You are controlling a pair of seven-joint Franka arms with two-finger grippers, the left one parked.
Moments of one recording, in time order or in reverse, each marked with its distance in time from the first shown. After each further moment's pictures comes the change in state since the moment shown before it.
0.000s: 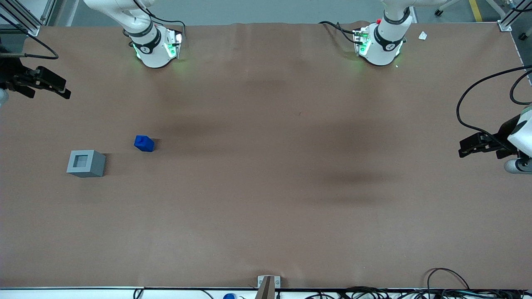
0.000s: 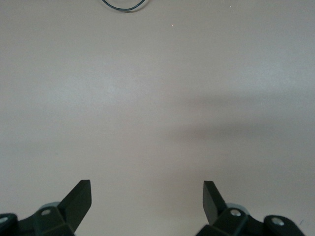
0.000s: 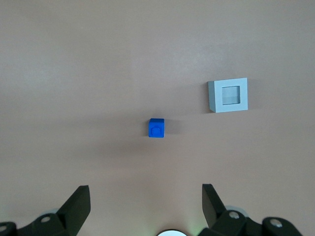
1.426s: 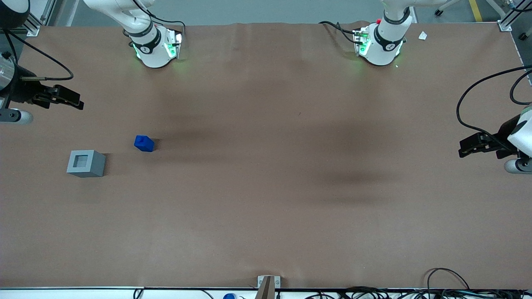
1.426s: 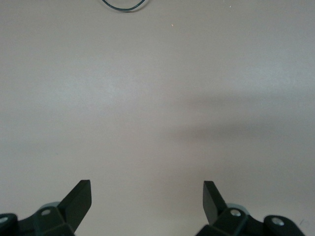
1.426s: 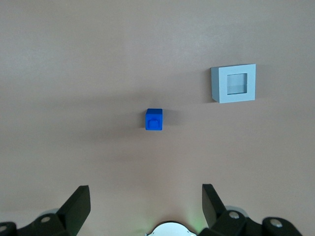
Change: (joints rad) arm 0.000 0.068 0.001 -0.032 -0.001 0.004 0.002
